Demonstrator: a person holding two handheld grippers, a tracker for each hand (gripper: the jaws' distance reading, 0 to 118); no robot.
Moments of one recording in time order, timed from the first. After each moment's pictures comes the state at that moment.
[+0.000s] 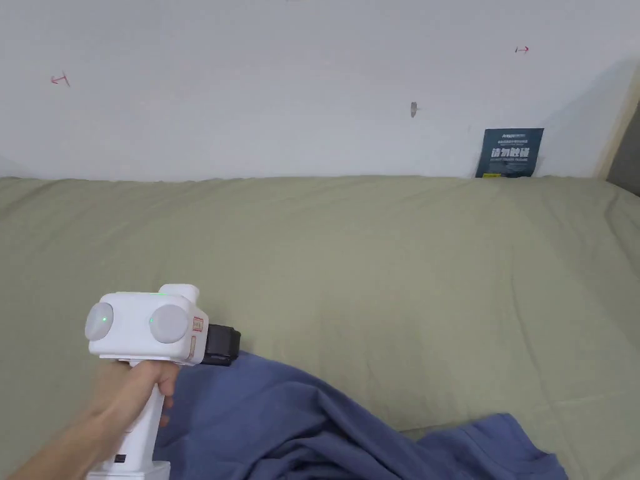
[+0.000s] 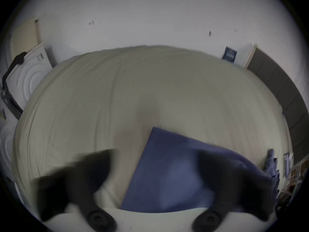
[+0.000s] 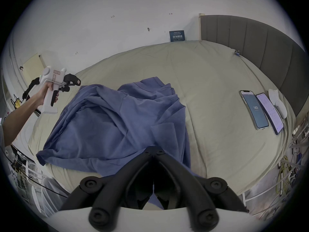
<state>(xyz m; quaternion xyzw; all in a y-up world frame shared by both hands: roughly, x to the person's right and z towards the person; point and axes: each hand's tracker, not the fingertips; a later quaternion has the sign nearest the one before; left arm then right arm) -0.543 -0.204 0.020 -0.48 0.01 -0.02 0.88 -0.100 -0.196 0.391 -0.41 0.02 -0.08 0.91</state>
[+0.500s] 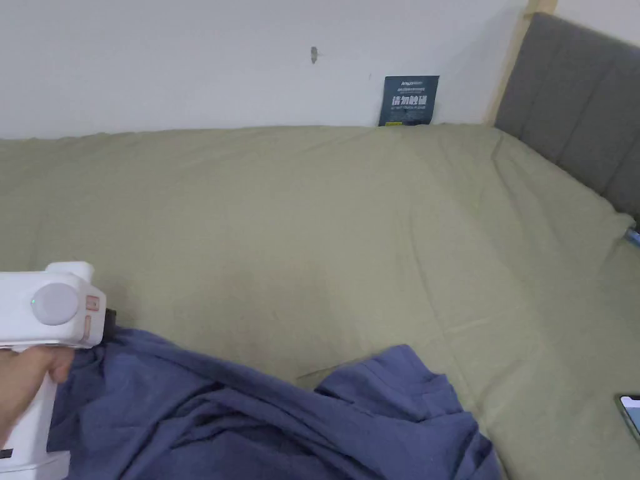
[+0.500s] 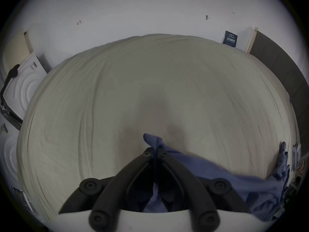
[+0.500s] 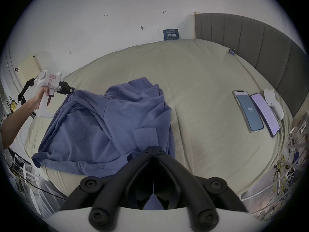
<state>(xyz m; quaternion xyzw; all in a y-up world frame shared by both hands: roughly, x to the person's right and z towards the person) -0.539 -0.217 0.034 -0.50 0.00 -0.02 0.87 -0.081 -0.196 0.383 -0.42 0.00 -0.07 0.91</state>
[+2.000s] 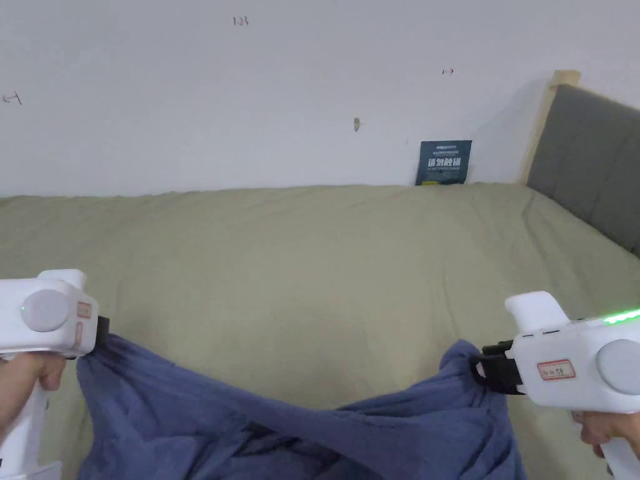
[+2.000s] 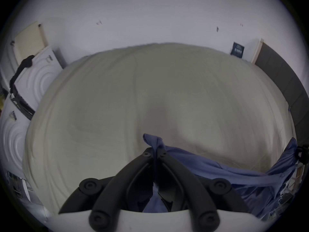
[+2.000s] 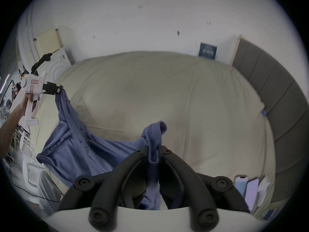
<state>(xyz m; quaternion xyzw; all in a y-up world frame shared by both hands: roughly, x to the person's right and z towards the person) -0.605 -0.095 0.117 -0.43 0.06 0.00 0.90 -0.072 -0.081 0.215 -0.41 0.12 0.05 0.90</state>
